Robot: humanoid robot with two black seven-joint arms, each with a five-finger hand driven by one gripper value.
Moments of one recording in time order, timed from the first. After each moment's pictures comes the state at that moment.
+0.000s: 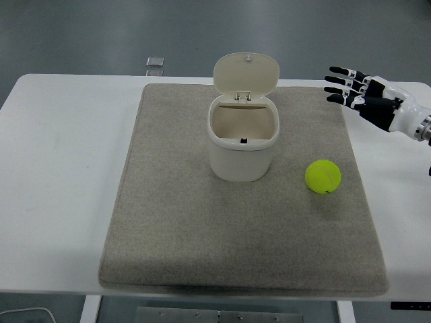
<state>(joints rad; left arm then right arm) 0.04 0.00 -0.13 -0.10 0.09 -0.10 -0.01 0.86 -0.63 0.49 0.91 -0.29 0.45 0.17</state>
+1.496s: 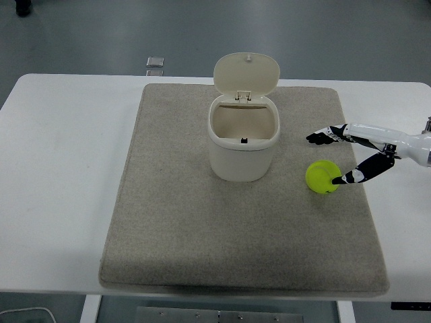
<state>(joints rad) 0.04 0.00 -0.13 -0.10 0.09 -0.10 -0.01 0.83 -0.79 0.44 1.18 -1.22 0.41 0.45</state>
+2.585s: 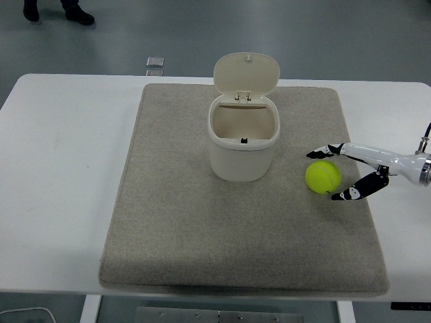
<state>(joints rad) 0.04 0.00 -0.13 -0.10 0.09 -0.10 -0.01 0.83 -0.79 0.27 1.20 -1.27 0.18 0.46</state>
